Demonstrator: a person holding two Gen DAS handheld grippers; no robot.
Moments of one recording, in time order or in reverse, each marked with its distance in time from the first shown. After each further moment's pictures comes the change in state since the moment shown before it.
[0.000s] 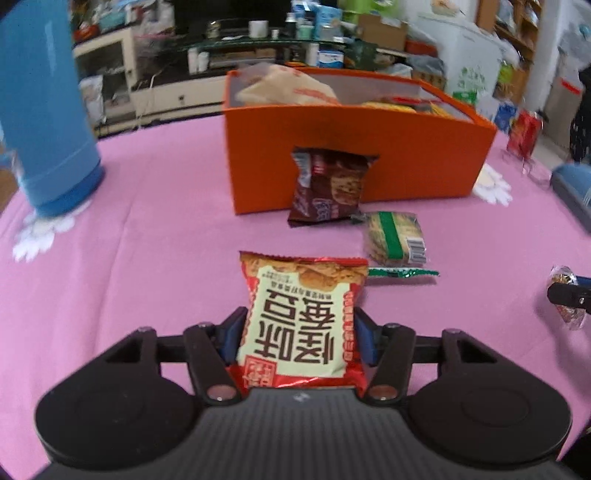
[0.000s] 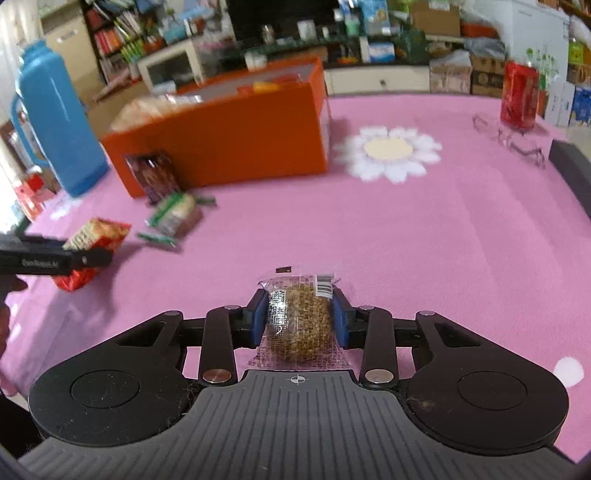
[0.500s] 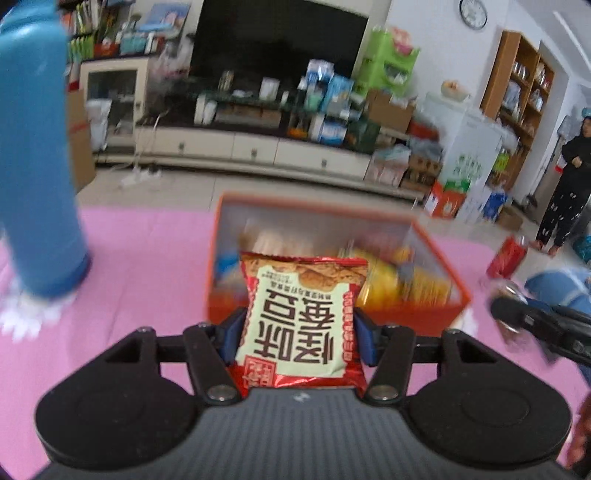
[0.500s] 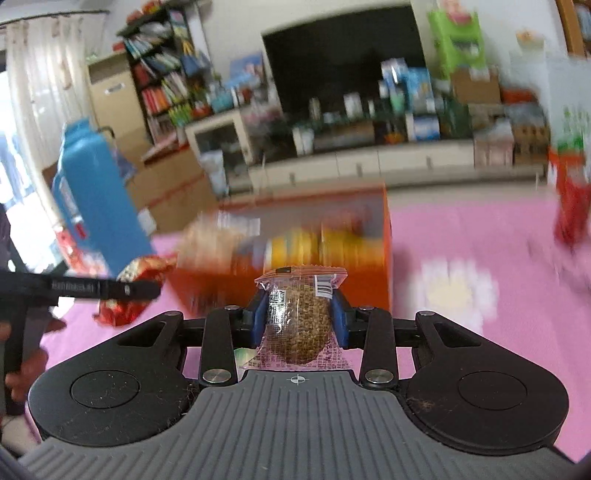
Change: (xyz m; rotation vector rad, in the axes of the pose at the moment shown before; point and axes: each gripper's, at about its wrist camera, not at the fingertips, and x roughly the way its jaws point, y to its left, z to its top) left arm -0.019 -0.008 0.120 -0.133 -0.212 -0.079; right arm -0.003 0.037 0.119 -0.056 -0.240 0.123
